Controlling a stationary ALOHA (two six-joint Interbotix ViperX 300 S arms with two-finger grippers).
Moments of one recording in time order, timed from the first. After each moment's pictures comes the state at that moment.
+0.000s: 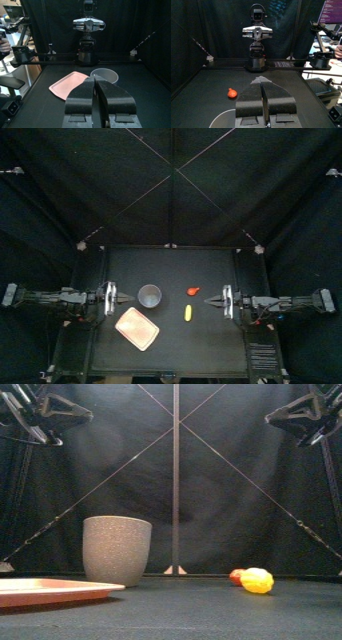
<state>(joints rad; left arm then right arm) 0.00 -0.96 1.19 0.00 -0.30 0.00 0.00 -0.96 1.17 0.00 -0.30 0.00</state>
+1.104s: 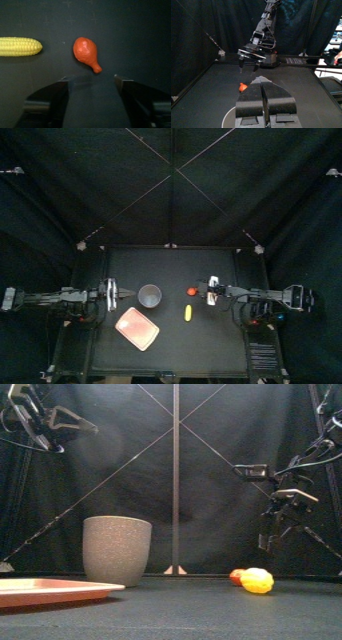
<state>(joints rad) 0.12 -0.95 1.19 0.01 -0.27 0.00 -0.34 -0.33 0.97 -0.30 0.29 0.02</state>
